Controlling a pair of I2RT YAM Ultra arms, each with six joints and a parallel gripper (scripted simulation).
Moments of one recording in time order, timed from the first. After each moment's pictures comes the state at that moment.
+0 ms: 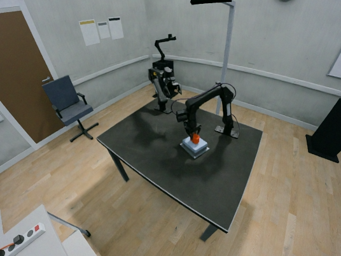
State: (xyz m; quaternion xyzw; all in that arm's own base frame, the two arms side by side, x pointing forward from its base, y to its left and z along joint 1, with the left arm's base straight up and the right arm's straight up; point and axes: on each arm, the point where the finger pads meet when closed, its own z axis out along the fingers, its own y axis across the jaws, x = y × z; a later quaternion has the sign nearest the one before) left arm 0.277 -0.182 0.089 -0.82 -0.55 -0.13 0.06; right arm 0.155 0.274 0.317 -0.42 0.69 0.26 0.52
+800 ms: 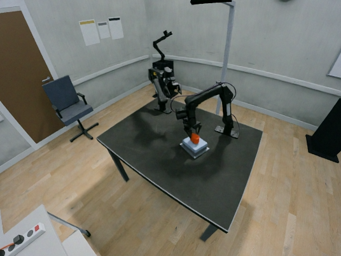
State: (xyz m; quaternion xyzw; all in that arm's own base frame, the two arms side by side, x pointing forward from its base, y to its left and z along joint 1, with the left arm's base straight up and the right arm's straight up) left arm 0.274 -0.188 0.105 -0.82 -0.55 -0.13 0.06; right arm 0.155 0.274 0.317 -0.42 0.69 0.26 0.52
